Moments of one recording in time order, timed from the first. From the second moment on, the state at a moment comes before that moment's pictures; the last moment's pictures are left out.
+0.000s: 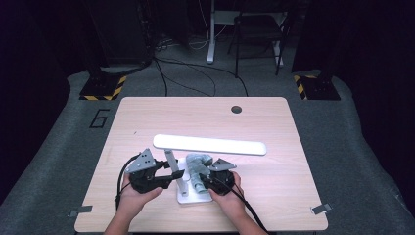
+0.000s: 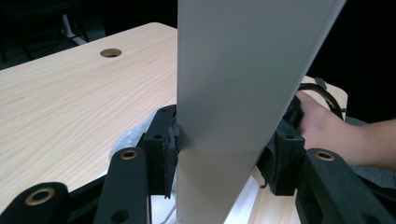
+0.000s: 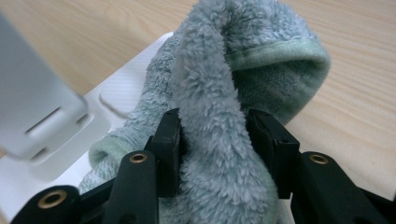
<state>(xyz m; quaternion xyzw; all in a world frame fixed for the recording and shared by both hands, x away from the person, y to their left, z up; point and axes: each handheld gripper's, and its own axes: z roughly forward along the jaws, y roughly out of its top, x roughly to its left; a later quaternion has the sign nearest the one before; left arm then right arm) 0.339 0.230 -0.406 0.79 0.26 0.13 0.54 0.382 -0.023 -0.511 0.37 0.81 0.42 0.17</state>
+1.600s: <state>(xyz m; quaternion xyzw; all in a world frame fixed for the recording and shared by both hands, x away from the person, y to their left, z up) 0.337 0.228 -0.406 0.79 0.27 0.13 0.54 0.353 -0.032 -0.506 0.39 0.81 0.41 0.17</state>
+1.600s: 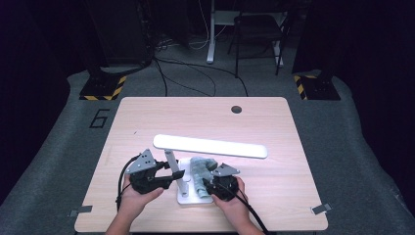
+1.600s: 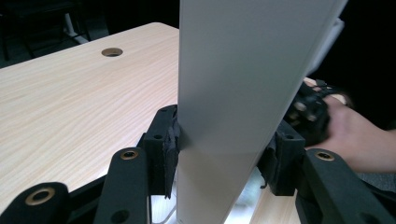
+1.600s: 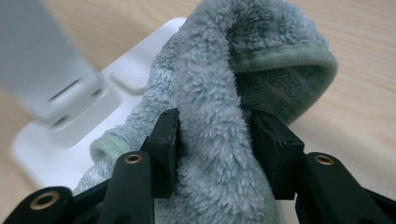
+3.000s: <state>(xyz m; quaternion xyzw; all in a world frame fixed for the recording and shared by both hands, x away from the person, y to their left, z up) 0.338 0.244 -0.400 0.78 0.23 0.10 0.57 0.350 -0.031 -0.514 0.38 0.80 0.42 0.18</state>
